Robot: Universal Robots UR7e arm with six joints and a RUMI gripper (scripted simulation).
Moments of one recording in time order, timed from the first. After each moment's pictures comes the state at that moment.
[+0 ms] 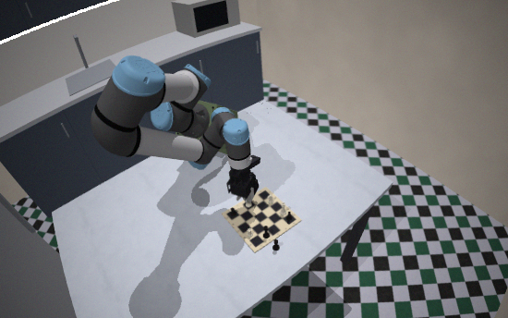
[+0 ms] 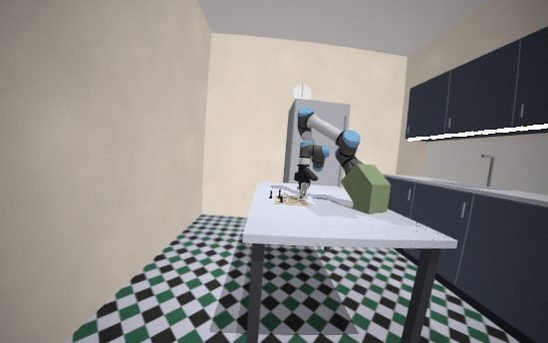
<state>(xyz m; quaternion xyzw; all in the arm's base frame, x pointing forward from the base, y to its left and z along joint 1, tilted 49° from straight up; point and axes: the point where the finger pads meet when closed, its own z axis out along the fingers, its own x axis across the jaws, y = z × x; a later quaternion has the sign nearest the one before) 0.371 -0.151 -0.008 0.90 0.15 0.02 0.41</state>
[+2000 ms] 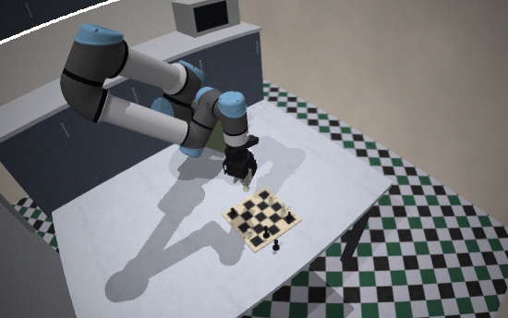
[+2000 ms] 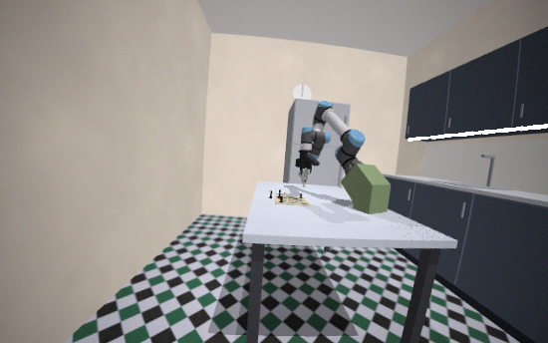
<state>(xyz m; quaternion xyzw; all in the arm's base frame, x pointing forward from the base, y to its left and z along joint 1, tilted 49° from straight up) 0.356 -0.081 0.054 0.90 0.15 0.02 0.41</state>
